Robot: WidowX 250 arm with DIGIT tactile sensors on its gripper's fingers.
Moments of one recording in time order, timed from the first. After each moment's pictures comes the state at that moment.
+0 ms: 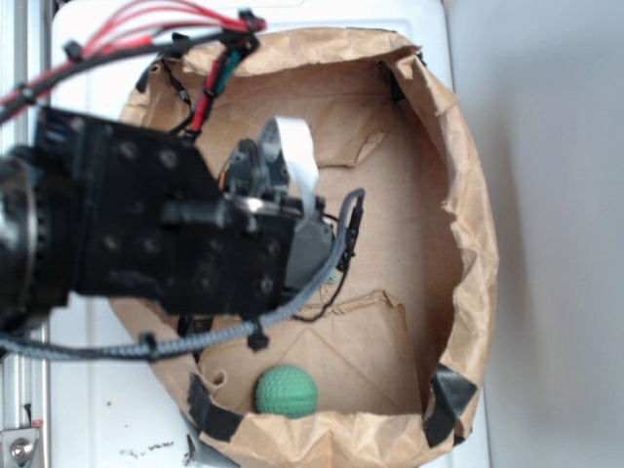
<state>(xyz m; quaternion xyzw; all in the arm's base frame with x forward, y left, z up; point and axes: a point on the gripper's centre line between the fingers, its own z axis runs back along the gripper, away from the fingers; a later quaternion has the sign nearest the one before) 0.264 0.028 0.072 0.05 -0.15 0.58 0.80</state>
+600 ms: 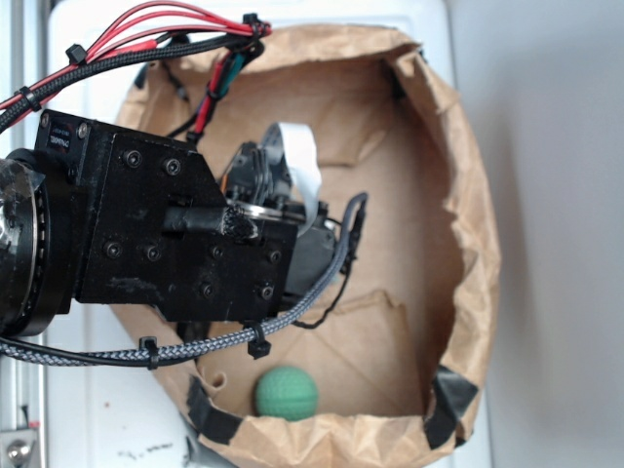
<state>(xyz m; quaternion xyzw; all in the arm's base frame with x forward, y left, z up) 0.264 0.028 0.072 0.05 -0.15 0.58 0.80</state>
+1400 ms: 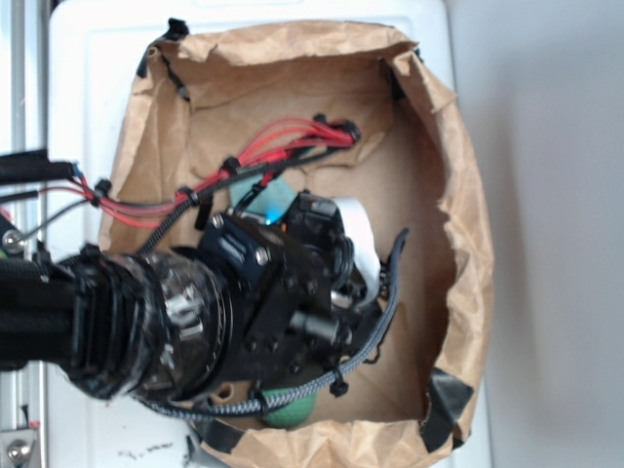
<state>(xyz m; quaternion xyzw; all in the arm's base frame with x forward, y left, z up) 0.296 0.007 0.028 0.07 -0.18 0.57 0.80</state>
